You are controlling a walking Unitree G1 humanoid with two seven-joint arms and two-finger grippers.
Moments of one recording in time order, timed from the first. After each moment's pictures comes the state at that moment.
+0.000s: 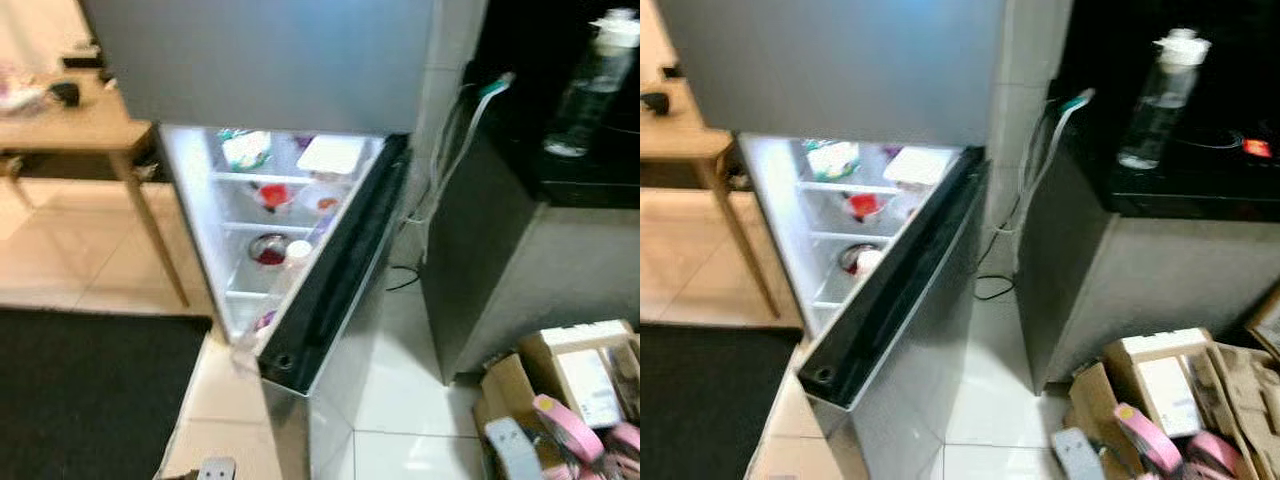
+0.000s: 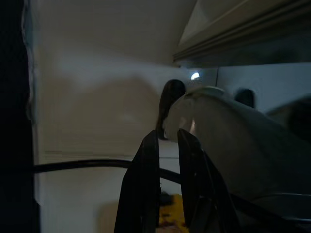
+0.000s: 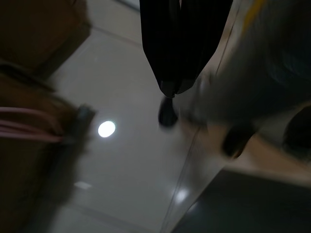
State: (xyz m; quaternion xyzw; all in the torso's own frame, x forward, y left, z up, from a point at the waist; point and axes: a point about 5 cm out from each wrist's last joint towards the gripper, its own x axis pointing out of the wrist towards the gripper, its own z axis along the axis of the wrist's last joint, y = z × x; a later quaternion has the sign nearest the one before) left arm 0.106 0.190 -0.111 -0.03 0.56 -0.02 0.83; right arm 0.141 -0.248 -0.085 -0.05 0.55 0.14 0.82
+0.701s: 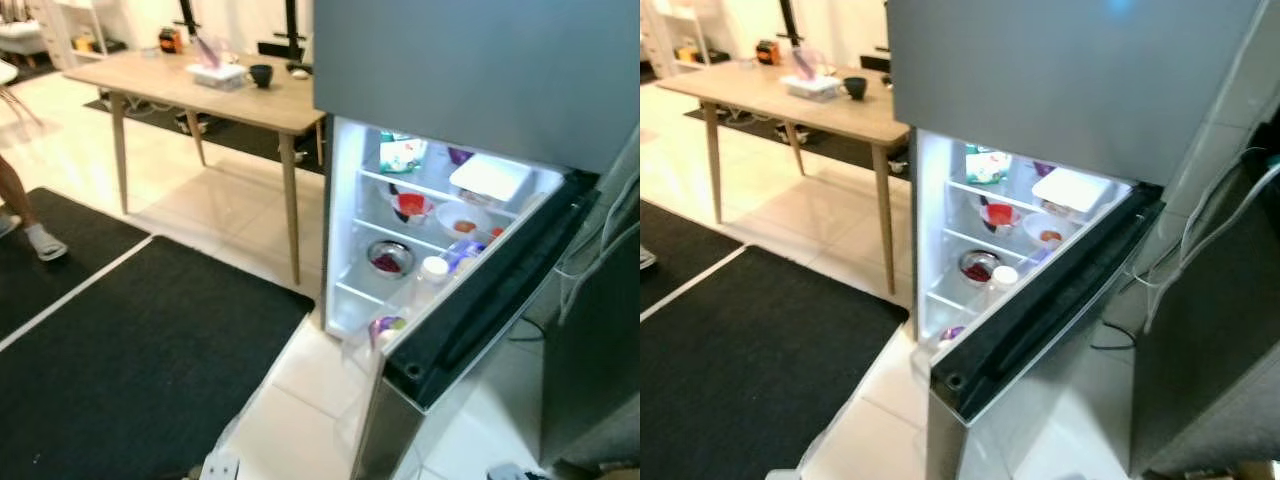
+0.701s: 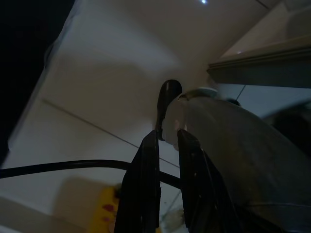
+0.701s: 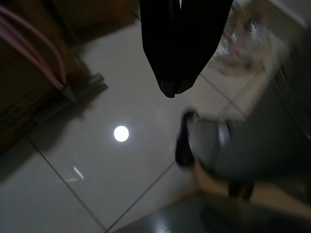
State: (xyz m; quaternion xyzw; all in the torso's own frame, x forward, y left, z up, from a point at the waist) left arm 0.113 0.186 -0.110 -0.04 0.54 -0.02 0.84; right arm 0.114 -0.249 -0.095 -0.06 0.59 0.12 0.80
